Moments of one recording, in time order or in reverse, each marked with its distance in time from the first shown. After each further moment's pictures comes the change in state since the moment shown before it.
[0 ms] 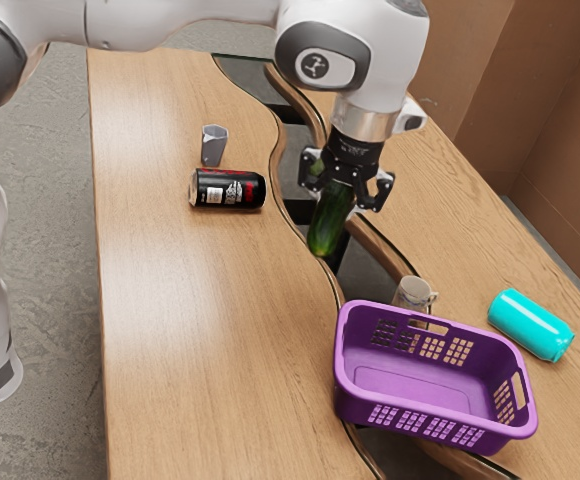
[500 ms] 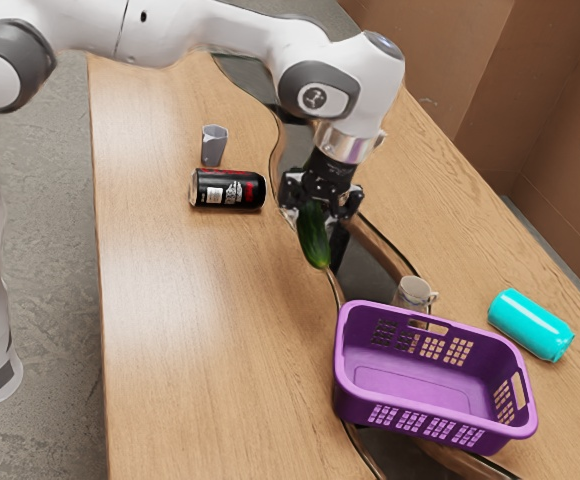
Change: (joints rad) arm 0.080 0.029 0.088 -0.113 -0.045 0.068 -0.250
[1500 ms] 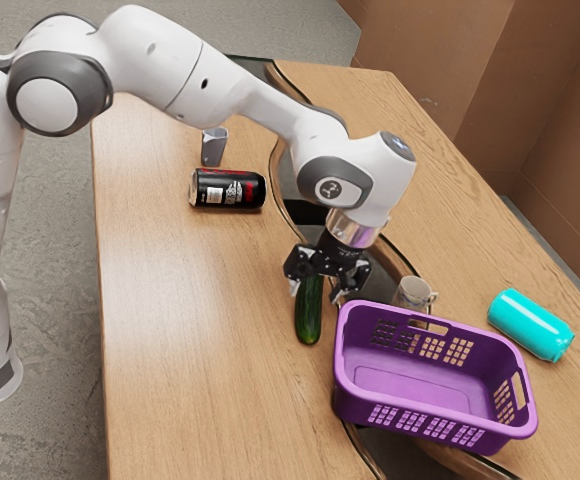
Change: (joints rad) arm -0.069 0.231 0.008 -0.099 -0.018 0.209 -0.083
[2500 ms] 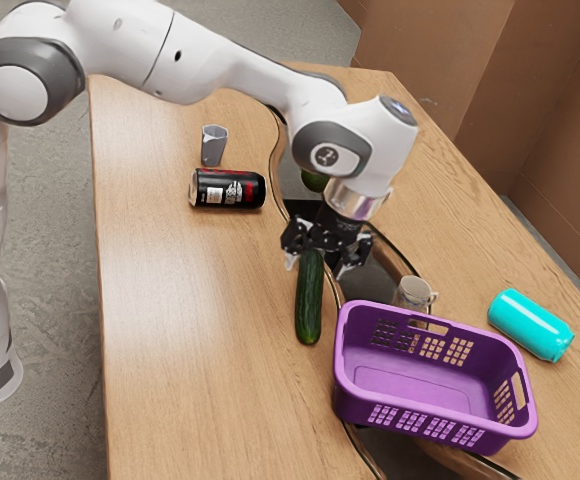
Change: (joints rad) arm -0.006 -0.107 -0.005 0.008 0.005 -0.100 0.002
